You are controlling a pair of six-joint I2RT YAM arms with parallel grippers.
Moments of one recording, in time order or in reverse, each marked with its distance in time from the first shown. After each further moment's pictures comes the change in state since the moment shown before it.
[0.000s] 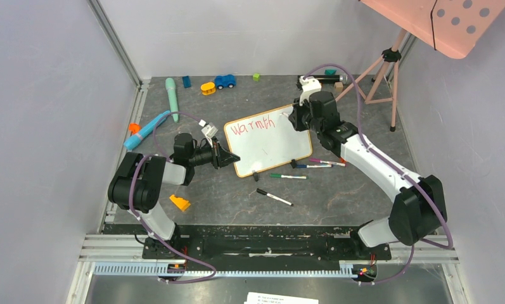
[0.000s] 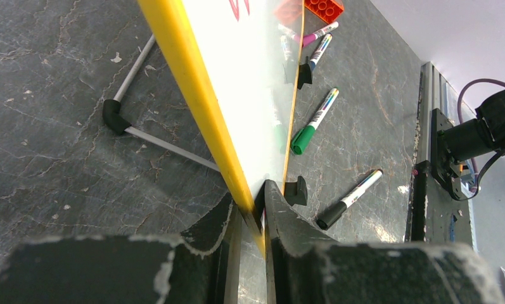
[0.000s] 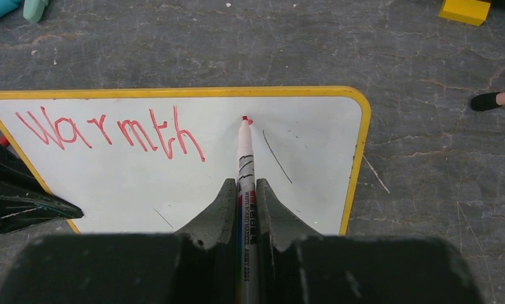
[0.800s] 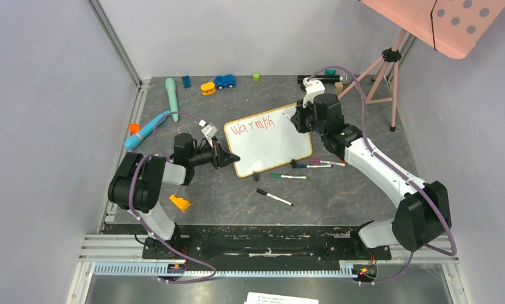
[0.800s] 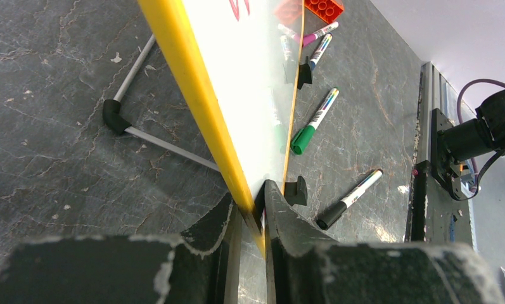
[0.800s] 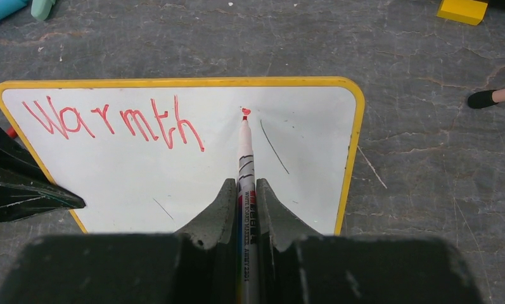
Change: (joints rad) left arm 0.000 0.000 0.000 0.000 0.000 0.000; right arm -0.016 -0.056 -0.043 0.010 -0.039 -0.009
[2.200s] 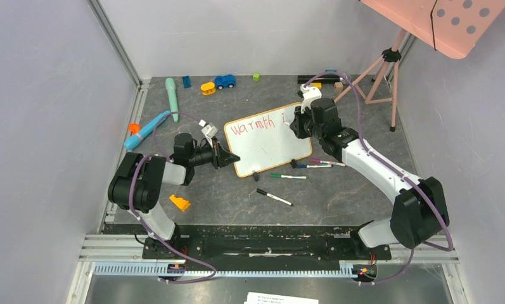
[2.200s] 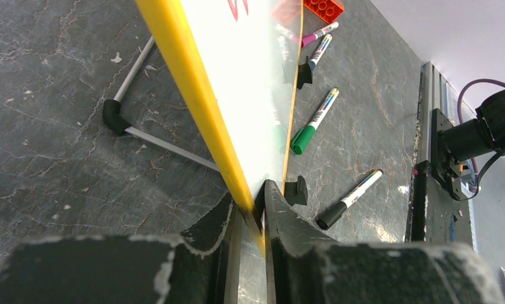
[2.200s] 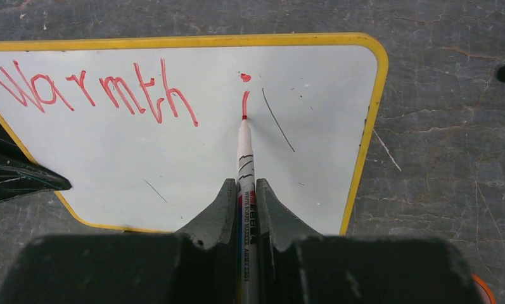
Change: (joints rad) left arm 0.000 0.000 0.000 0.000 0.000 0.000; right arm -0.001 0.025 -0.047 0.004 -0.016 0.004
